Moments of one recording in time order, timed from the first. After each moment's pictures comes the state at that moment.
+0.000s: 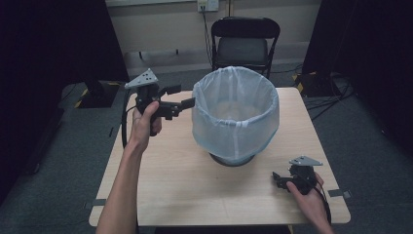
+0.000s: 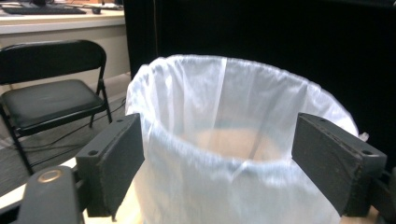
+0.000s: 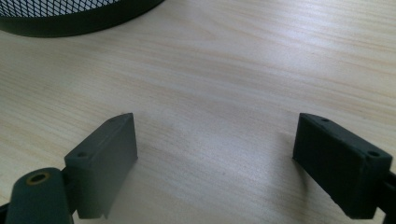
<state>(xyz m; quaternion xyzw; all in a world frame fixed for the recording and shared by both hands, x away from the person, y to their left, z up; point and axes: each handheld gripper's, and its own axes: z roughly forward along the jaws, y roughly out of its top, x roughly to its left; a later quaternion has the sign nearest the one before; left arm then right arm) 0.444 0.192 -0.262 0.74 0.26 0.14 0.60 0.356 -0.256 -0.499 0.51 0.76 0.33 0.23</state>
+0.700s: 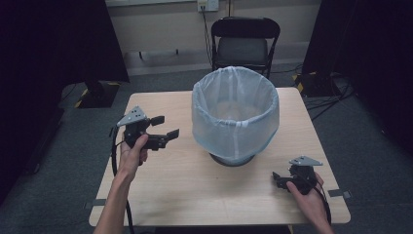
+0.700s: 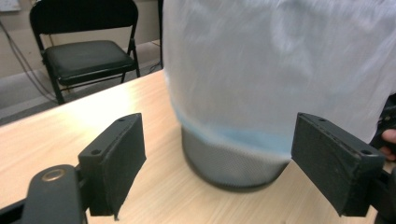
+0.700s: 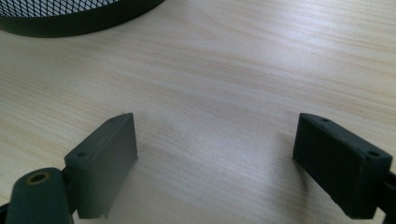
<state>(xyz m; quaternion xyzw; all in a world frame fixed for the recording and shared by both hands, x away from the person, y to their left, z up) 0.405 0.237 -0.341 0.75 0.32 0.17 0.55 0.356 -0.256 -0.499 0.51 0.76 0.33 0.23</state>
